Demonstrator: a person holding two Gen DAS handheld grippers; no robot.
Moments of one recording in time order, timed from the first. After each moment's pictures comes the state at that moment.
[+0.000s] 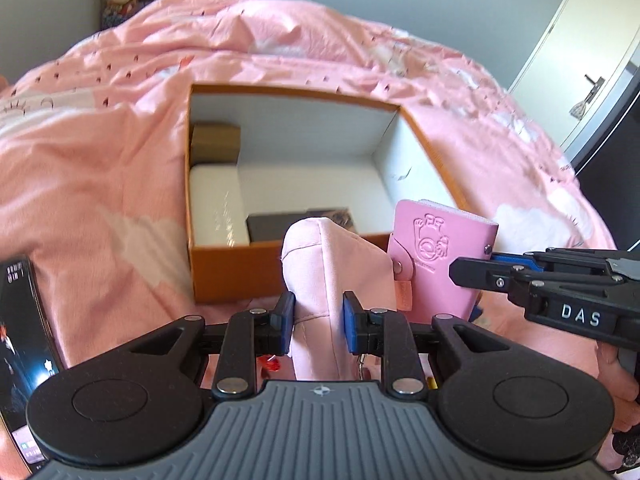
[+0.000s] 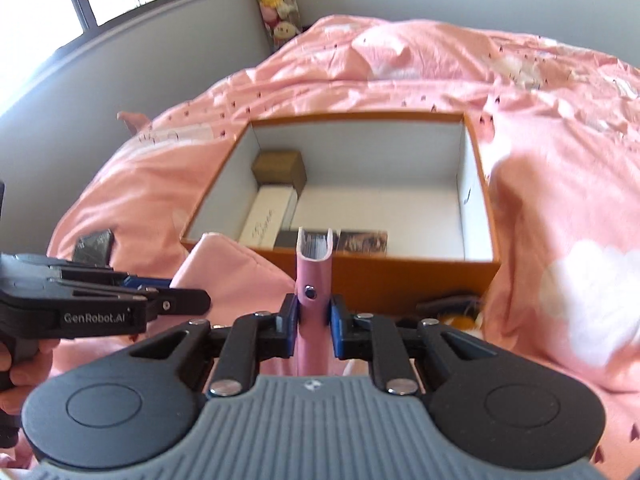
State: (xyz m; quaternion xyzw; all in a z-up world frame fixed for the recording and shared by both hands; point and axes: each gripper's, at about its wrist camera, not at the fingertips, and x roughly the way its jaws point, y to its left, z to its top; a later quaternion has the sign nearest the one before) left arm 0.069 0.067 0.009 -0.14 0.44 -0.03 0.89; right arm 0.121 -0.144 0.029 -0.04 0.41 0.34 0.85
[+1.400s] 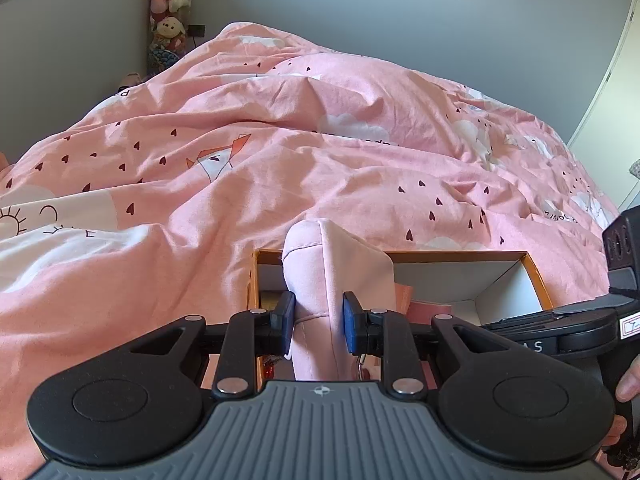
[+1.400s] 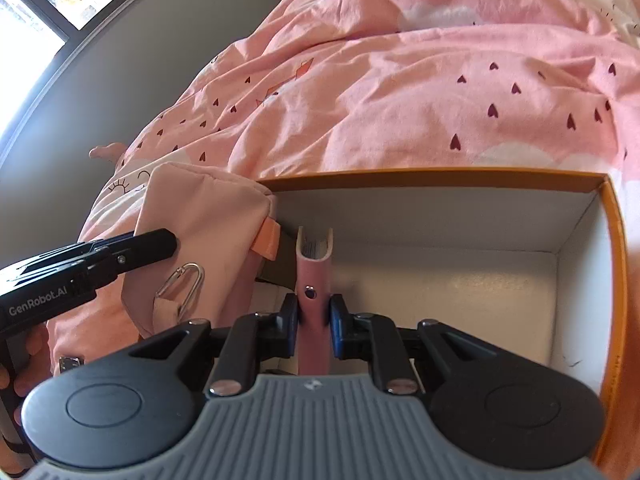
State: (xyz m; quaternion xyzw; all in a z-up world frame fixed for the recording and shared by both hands) left arm 0.232 0.151 -0.002 -0.14 0.40 0.06 0.91; right arm 0.353 -0.022 -0.036 0.02 0.54 0.41 0.74
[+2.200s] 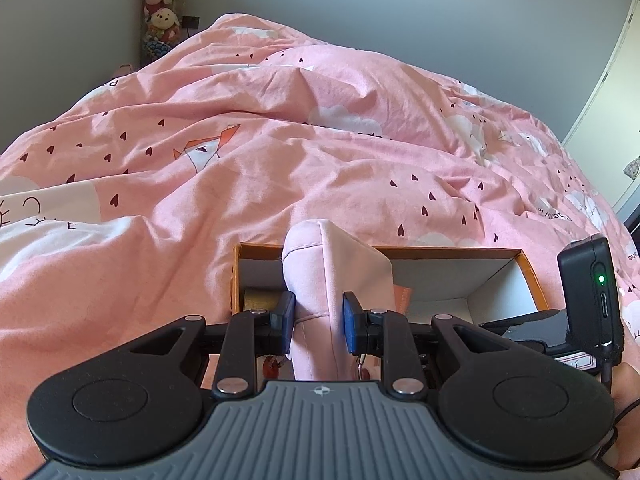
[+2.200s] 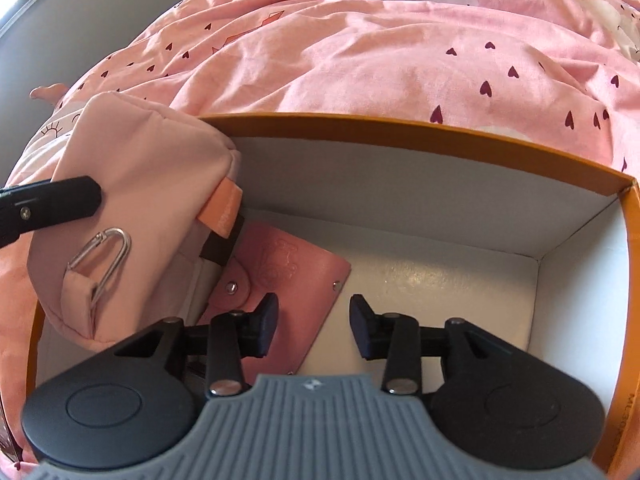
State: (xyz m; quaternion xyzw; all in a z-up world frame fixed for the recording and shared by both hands) left arm 0.241 0.146 -0.009 -0.15 0.40 0.05 0.90; right arm 0.351 0.000 -0.073 -0.09 0.54 0.36 0.76
